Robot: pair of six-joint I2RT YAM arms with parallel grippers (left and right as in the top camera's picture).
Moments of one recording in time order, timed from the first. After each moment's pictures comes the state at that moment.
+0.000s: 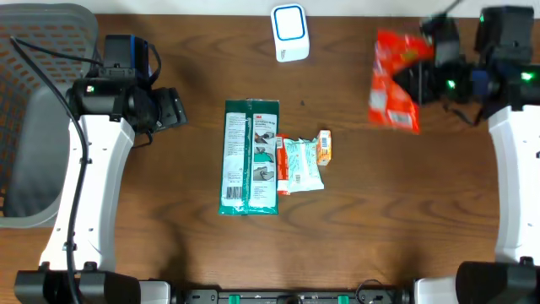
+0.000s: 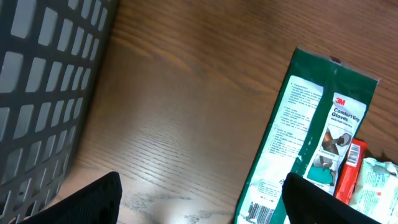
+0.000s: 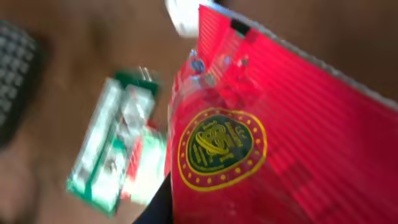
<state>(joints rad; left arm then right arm) -0.02 1.54 1.51 -1.16 -0.06 -0.33 -0.09 1.60 1.71 -1.15 -0.48 -0.17</state>
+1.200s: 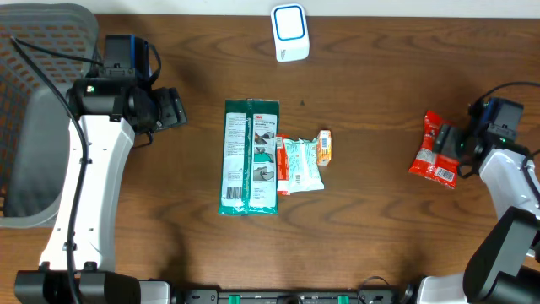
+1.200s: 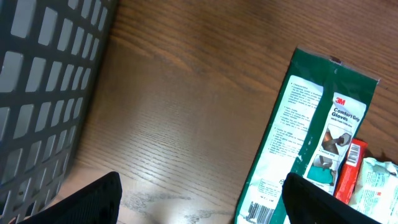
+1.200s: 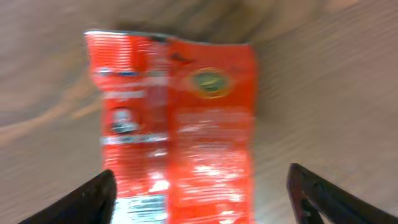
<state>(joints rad) -0.02 1.54 1.51 -1.16 -0.06 -0.33 -0.37 1.62 0.96 -0.41 -0.04 0.03</state>
